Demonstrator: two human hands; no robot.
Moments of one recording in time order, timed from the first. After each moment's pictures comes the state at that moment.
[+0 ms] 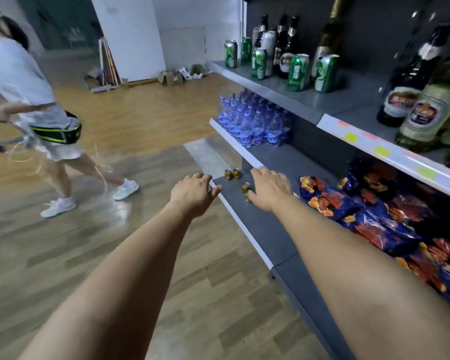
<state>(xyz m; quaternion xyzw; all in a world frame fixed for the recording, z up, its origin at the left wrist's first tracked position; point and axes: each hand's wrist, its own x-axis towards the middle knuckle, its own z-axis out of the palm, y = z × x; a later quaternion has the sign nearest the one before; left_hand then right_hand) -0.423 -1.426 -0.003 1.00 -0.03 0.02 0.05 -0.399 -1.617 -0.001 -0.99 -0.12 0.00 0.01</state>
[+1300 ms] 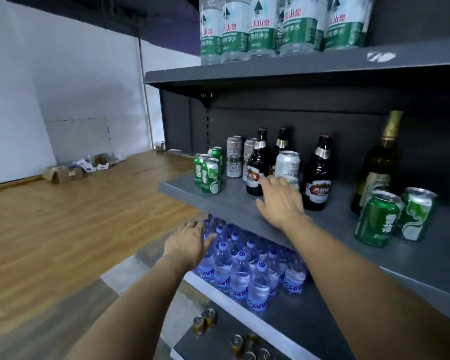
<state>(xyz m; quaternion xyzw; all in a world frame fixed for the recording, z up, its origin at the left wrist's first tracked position) 0.255 -1.296 0.054 0.96 -0.26 0.06 0.07 0.192 -1.506 0.132 -0.97 0.11 -0.22 -0.07</state>
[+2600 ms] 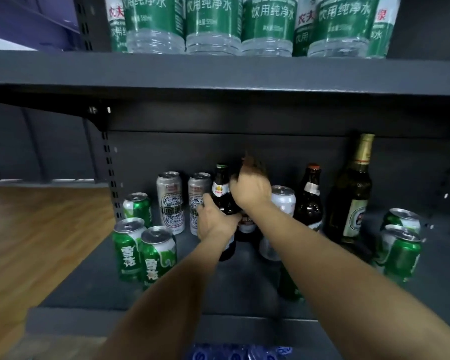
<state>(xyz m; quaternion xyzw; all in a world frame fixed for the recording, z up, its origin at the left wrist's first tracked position) 0.470 -1.526 0.133 0.81 -0.31 -0.06 0.50 0.412 -1.578 0.202 -0.84 0.40 -0.36 0.04</state>
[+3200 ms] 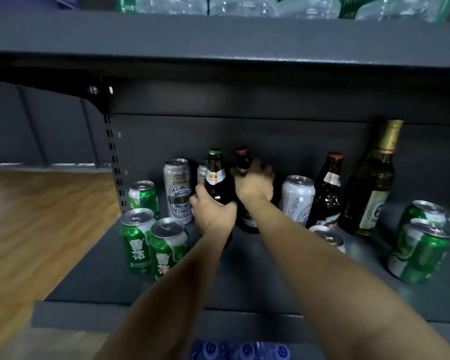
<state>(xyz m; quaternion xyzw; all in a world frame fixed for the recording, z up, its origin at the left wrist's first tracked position) 0.495 -1.525 0.120 0.76 -0.24 -0.03 0.60 0.455 -1.596 0.169 -0.76 0.51 -0.36 0.17</state>
